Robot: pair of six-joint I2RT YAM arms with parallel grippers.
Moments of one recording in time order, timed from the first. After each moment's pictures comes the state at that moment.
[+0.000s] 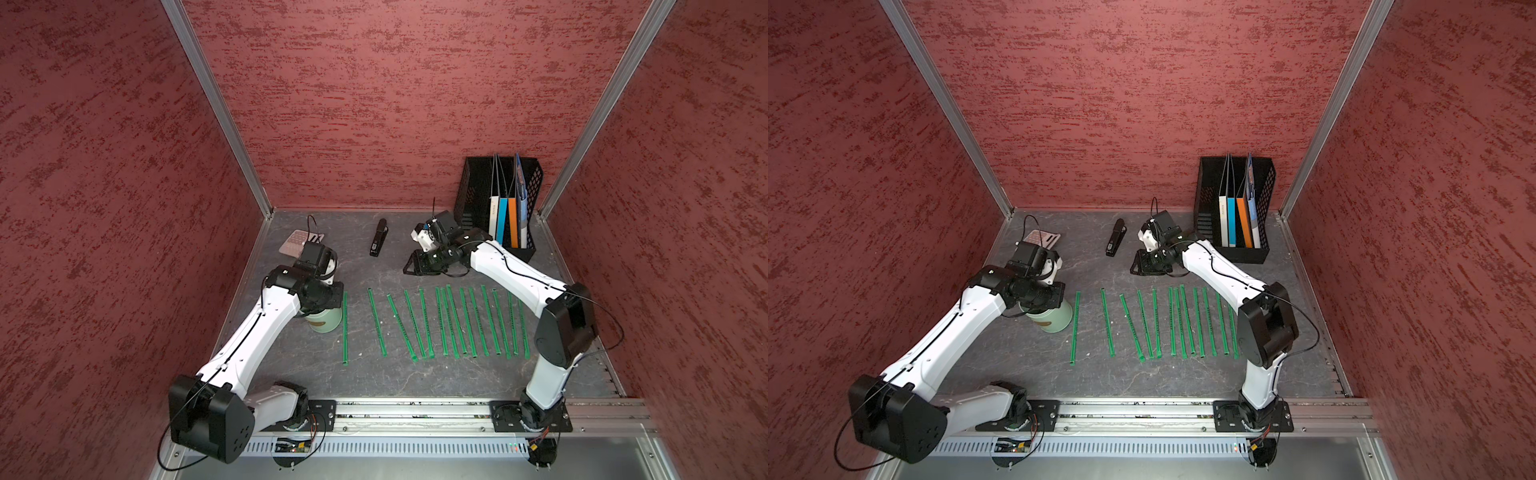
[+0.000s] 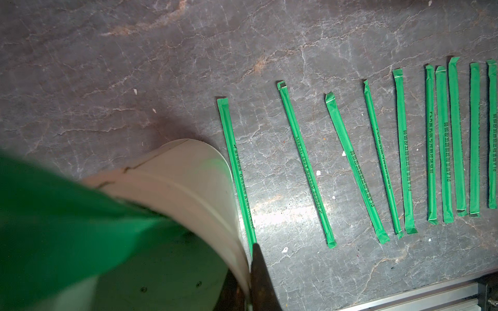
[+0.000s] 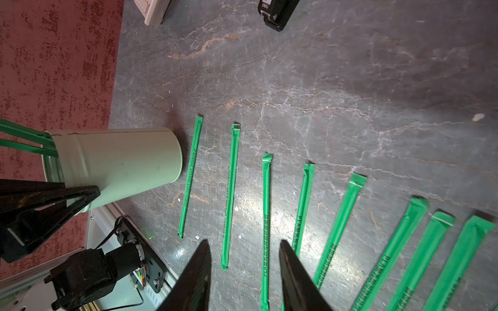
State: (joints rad) left arm -0.27 1.21 1.07 -1.03 0.07 -0.20; right arm 0.56 1.81 1.60 -0.79 -0.41 0.41
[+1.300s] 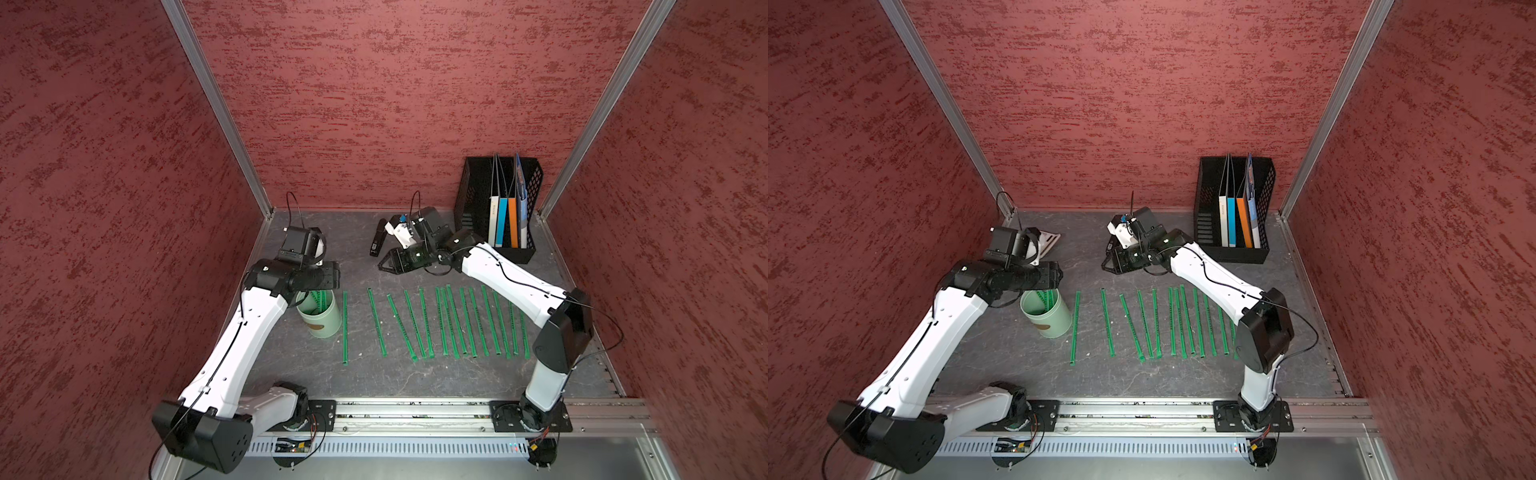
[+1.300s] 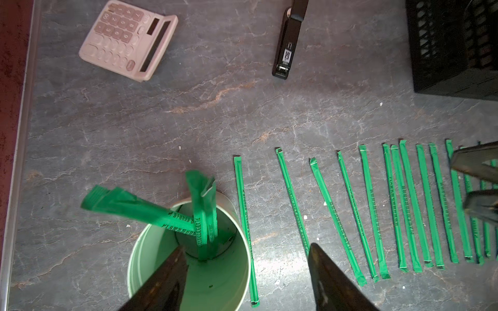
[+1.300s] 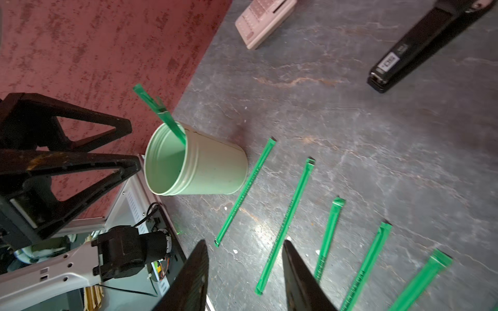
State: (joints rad) left arm -0.24 1.12 1.26 -1.04 -0.01 -0.27; right arm 0.72 1.81 1.70 -0.64 -0.47 0.35
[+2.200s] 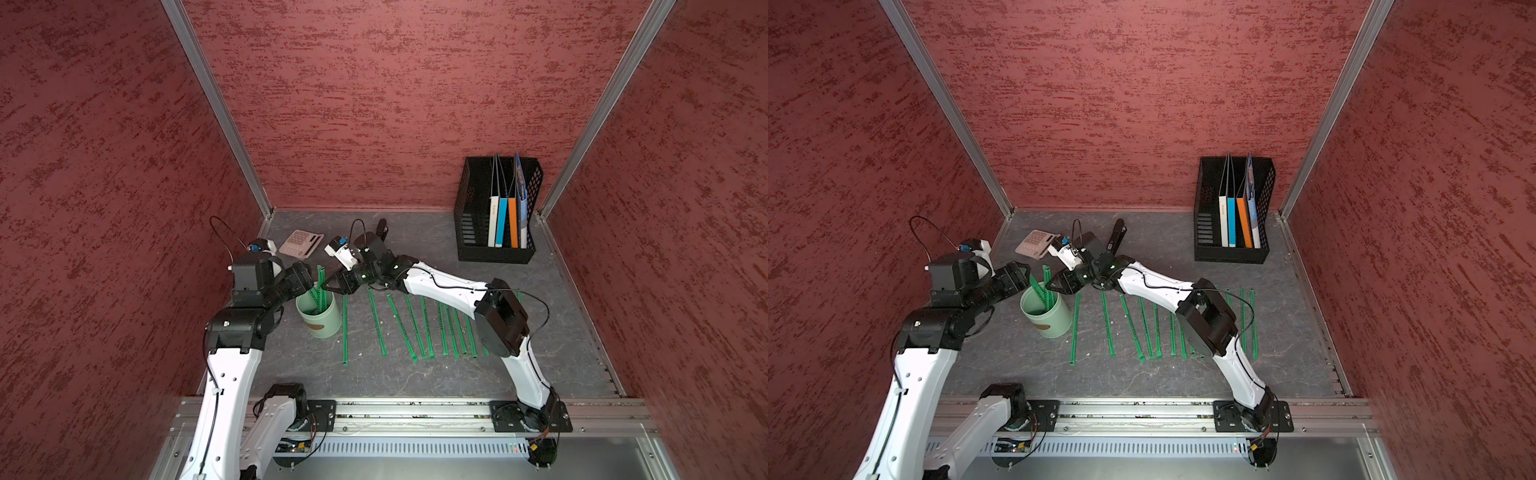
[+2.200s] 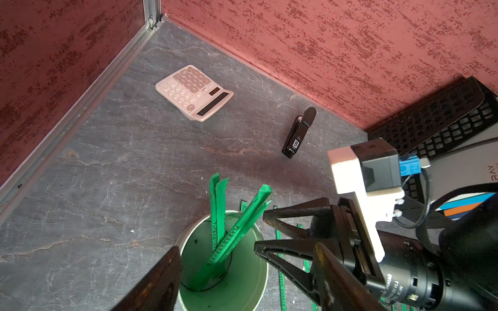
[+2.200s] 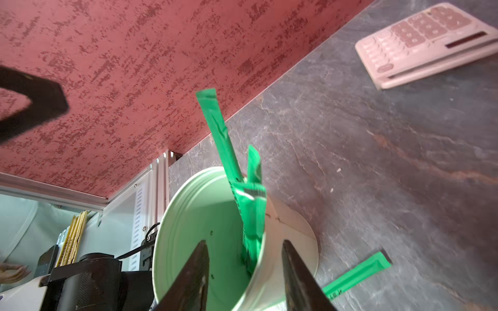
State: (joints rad) left arm 0.03 0.82 1.06 -0.87 0.08 -0.44; right arm 0.91 2.19 1.85 -0.17 -0.55 0.31
